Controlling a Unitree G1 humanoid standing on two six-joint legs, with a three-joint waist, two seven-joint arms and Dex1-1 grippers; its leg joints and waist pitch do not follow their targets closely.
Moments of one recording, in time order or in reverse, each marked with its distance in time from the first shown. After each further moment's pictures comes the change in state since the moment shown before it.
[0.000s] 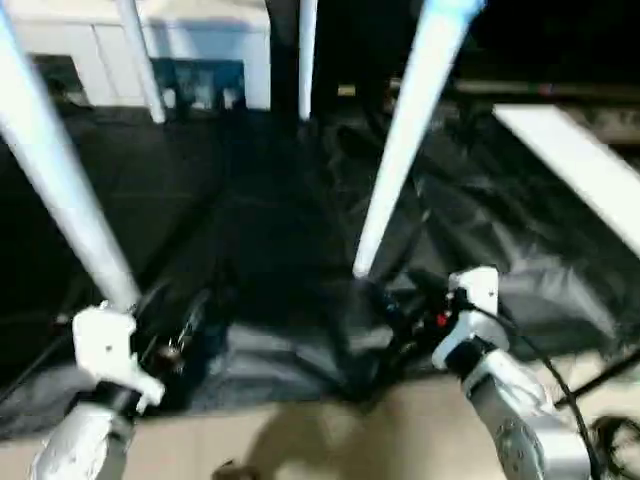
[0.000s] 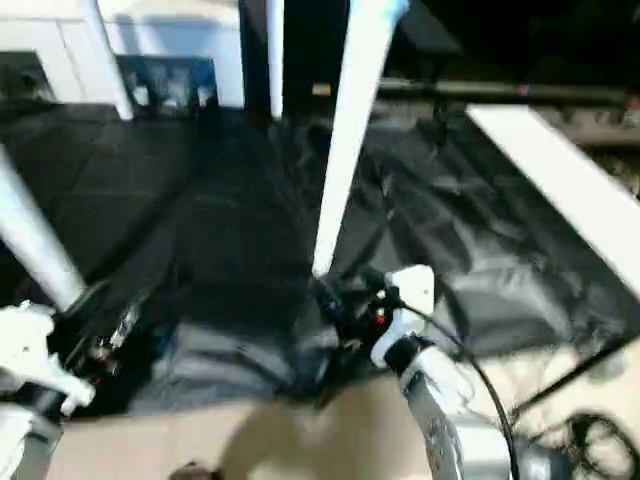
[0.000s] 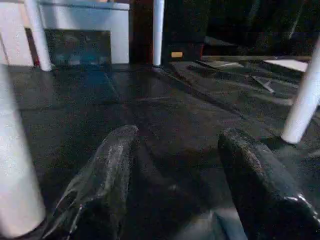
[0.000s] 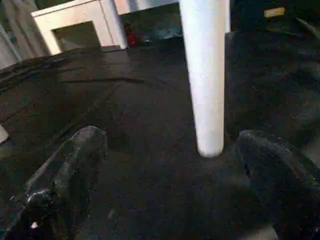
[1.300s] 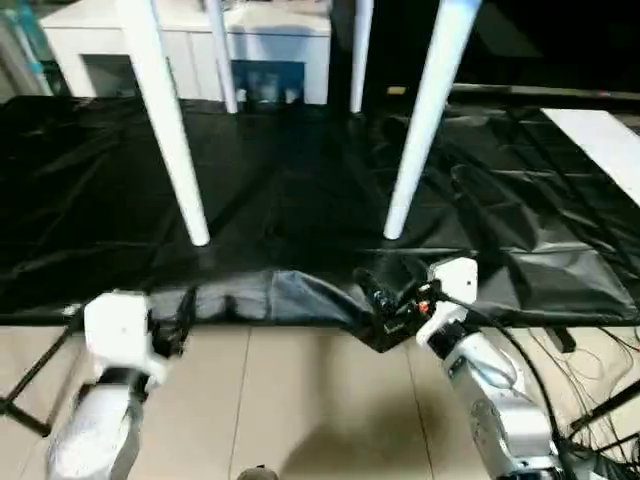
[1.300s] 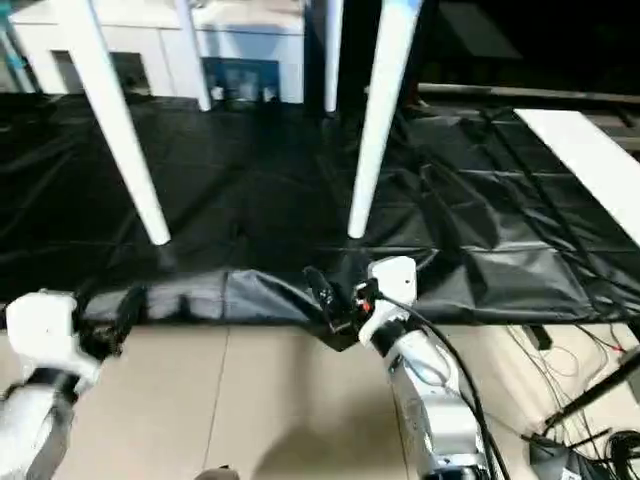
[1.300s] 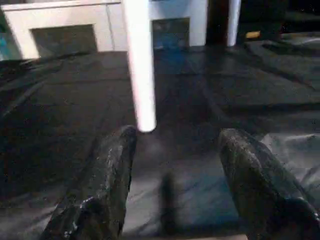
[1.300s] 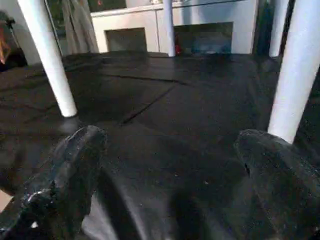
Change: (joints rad) left arm -0.136 -0.038 -0.023 0.112 0.130 0.050 0.143; right arm -0.134 0.038 0.032 0.269 -0.126 -0.255 -0.025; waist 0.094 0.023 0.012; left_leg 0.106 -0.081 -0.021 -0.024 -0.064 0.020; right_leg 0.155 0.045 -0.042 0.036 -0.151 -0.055
